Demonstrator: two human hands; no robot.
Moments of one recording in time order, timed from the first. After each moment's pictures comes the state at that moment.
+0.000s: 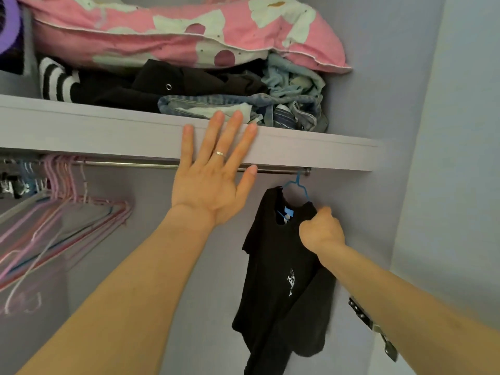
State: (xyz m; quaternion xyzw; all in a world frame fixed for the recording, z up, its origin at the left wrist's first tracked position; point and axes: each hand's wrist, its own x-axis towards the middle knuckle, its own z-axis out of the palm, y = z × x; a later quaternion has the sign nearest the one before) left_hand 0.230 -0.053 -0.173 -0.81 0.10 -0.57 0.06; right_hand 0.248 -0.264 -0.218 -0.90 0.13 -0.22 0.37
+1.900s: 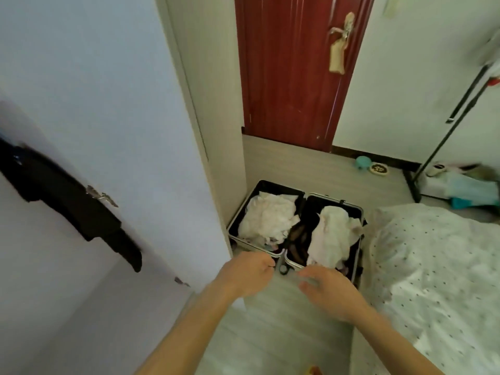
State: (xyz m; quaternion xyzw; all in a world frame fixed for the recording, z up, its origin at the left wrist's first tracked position) left_hand -0.204 -0.394 -0.292 -0.79 0.47 0.37 -0.10; right_hand -0.395 -0.508 -0.341 -0.87 0.37 0.09 0.33
